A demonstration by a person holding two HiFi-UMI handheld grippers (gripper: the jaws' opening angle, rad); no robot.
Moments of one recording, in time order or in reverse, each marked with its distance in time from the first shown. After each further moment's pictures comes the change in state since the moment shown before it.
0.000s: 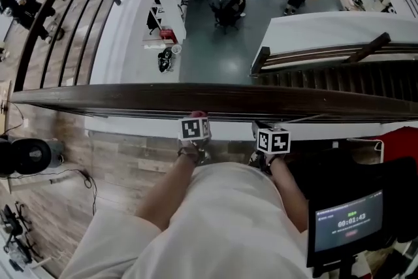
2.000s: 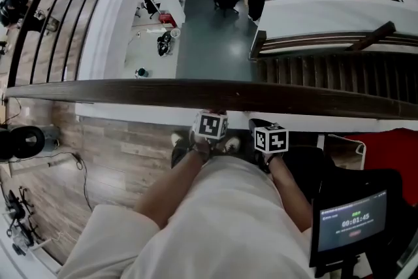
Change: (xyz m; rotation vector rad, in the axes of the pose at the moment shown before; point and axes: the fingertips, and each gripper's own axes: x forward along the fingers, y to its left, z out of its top) left arm 0.067 -0.250 -0.030 0.218 0.083 -0.098; right arm -0.061 -0.152 -0.036 -0.010 0.065 0.094
